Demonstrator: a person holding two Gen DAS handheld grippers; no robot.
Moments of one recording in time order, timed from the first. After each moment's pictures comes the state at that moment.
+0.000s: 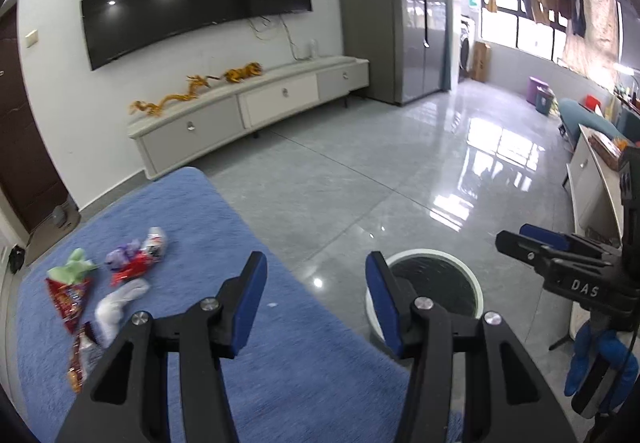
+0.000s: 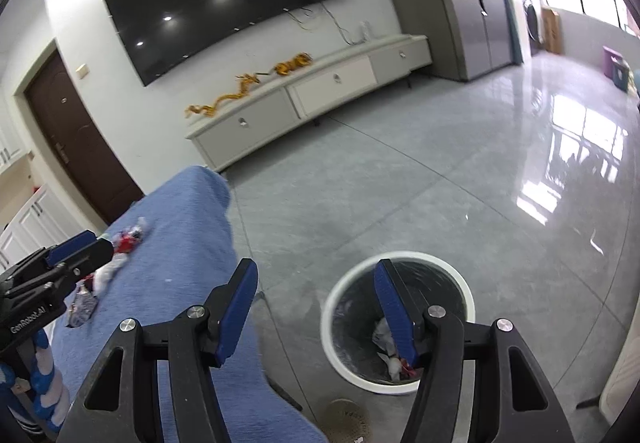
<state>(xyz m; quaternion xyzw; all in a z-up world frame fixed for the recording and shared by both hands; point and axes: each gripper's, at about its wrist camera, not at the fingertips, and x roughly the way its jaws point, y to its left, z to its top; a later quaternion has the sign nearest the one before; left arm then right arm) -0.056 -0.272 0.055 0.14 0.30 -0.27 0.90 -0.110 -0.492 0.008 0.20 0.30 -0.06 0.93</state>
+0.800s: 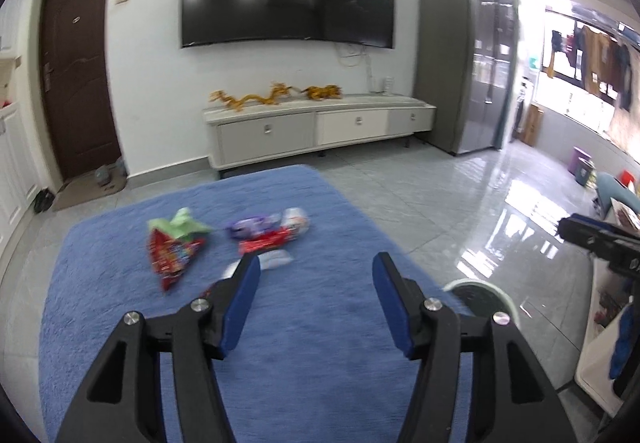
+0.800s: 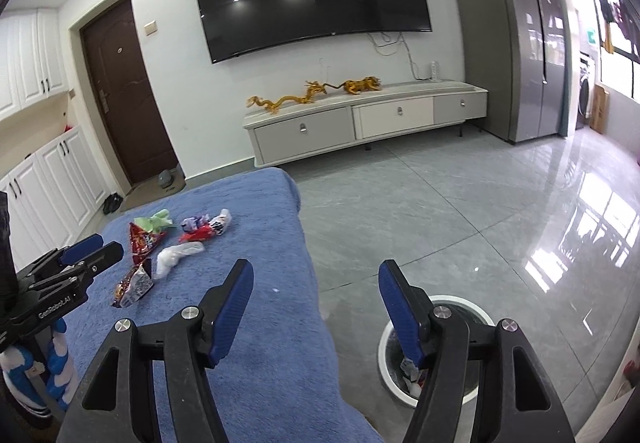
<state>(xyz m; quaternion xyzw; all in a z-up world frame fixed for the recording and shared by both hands) -0.034 -0.099 0.072 0.04 0.28 -0.18 0.94 -0.083 -0.363 0.075 0.09 0.30 0.00 0.95</state>
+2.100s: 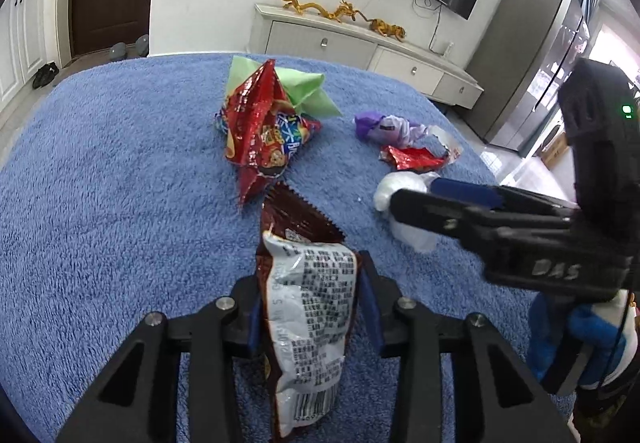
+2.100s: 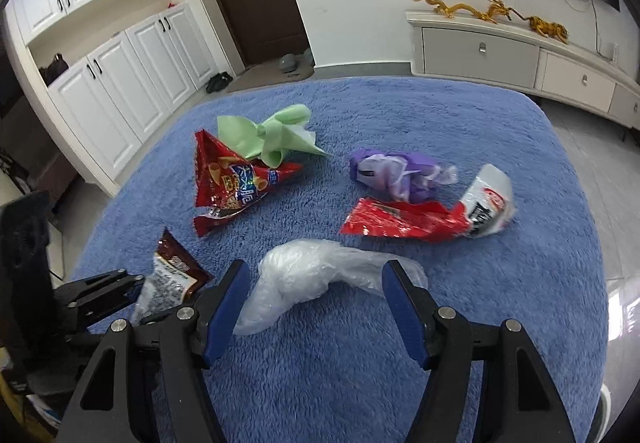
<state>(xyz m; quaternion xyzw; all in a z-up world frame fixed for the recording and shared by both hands) 0.073 0.018 -0.054 -0.08 0.42 -0.15 0.89 0.147 -0.150 -0.050 0.00 0.44 0.24 0.87</state>
